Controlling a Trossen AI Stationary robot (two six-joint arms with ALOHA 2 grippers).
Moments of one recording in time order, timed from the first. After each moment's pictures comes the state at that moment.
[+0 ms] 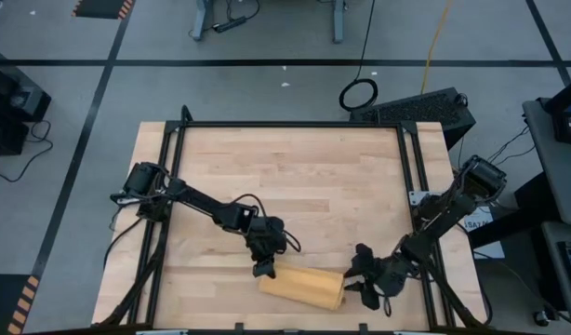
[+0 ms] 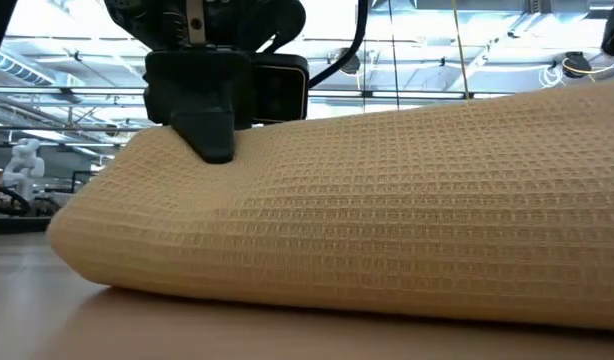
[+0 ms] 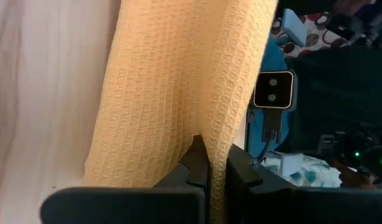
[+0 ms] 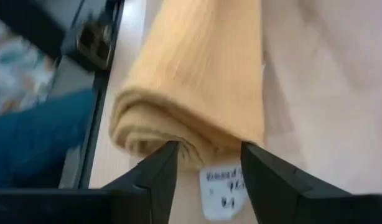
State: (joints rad) left arm -0.23 1.88 1.01 0.03 0.67 -0.70; right arm 0.84 1.54 0.55 0.24 0.38 0.91
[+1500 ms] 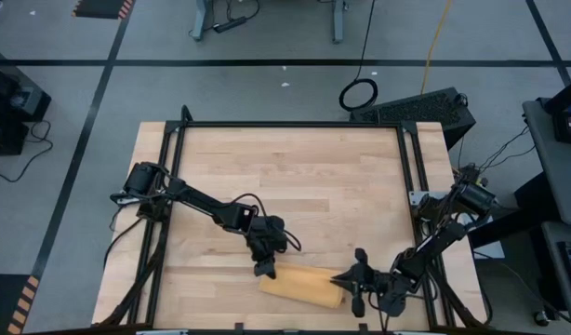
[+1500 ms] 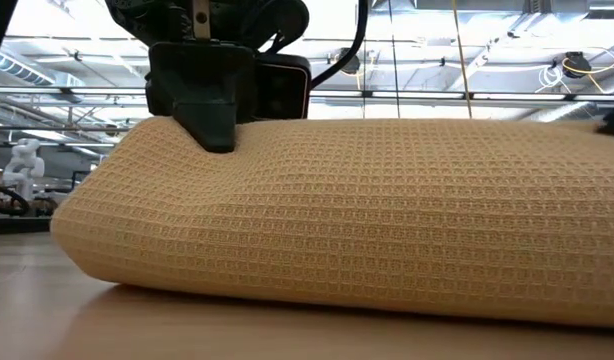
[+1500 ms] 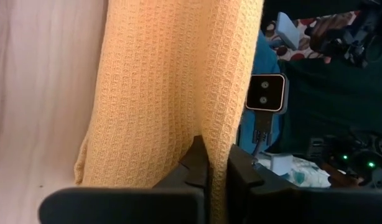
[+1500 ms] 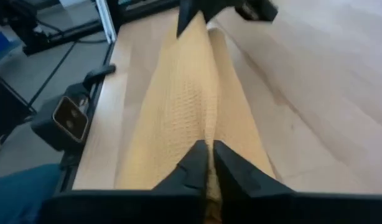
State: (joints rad) left arm -0.22 1.88 1.01 0.05 0.69 -0.75; right arm 0.94 1.78 0.65 0.49 0.90 0.86
